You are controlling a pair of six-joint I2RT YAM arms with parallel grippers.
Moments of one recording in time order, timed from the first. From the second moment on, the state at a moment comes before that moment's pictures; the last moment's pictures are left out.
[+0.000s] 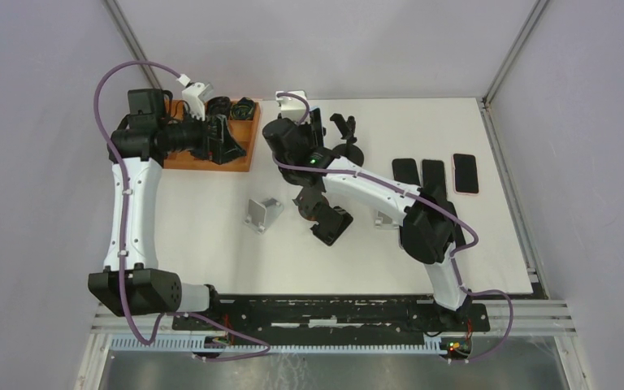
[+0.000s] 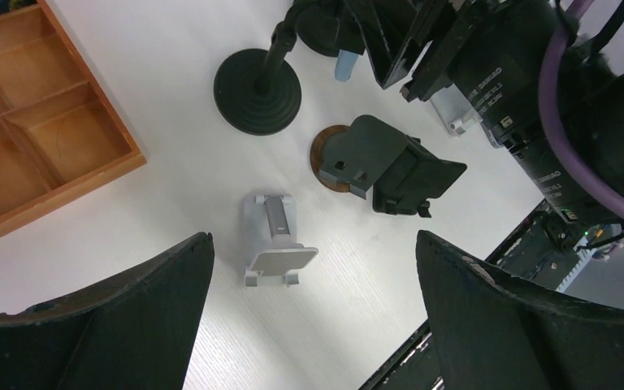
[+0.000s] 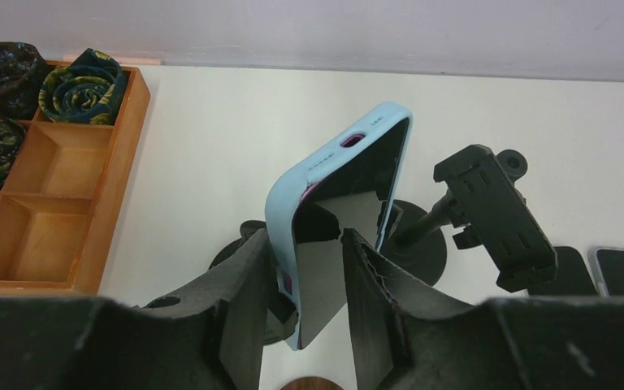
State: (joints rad) left arm 0.10 1.36 1.61 -1.01 0.76 0.25; right arm 0.95 2.07 1.89 -0.22 1.01 0.26
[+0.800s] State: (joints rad) left arm 0.10 1.37 1.55 -1.00 0.77 0.27; right arm 0.87 2.08 1.89 -0.24 0.97 0.25
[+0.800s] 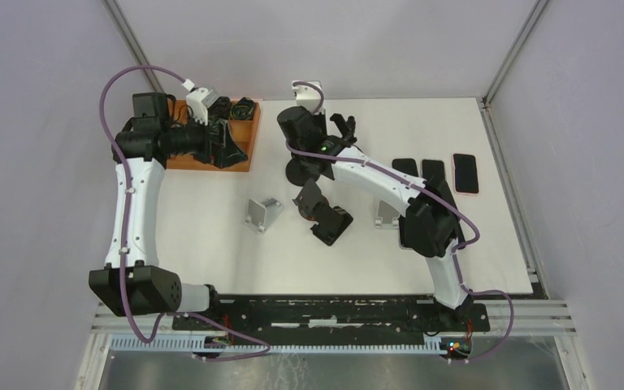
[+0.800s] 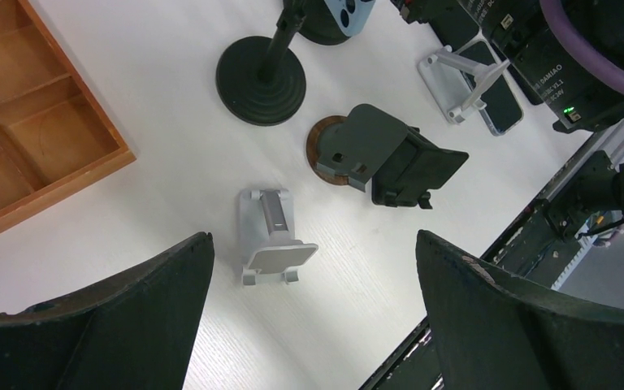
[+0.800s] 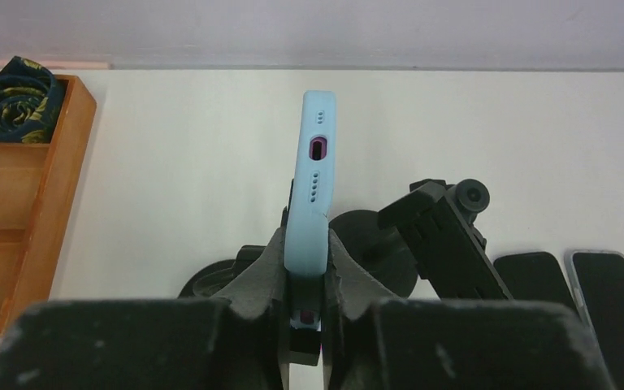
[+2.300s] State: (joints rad) left arm -0.15 1.35 1.47 -0.95 0.76 0.45; right arm 0.89 1.61 1.49 -0.03 0.21 0.62
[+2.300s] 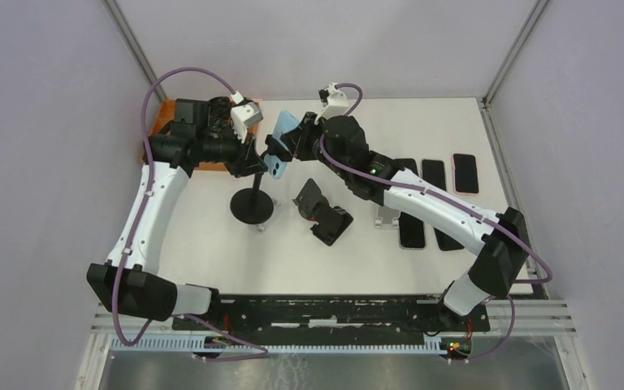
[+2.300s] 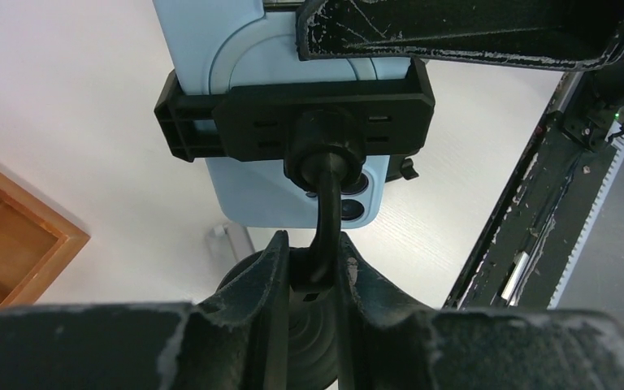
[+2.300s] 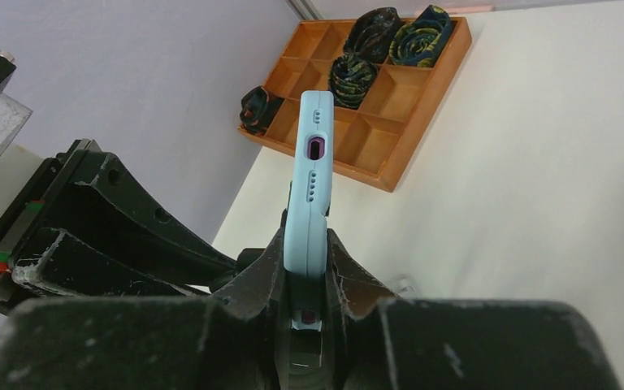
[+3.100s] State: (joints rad) left arm -0.19 1.31 1.49 -1.04 0.70 0.45; right arm 0.88 1.59 1.46 0.06 0.10 0.73
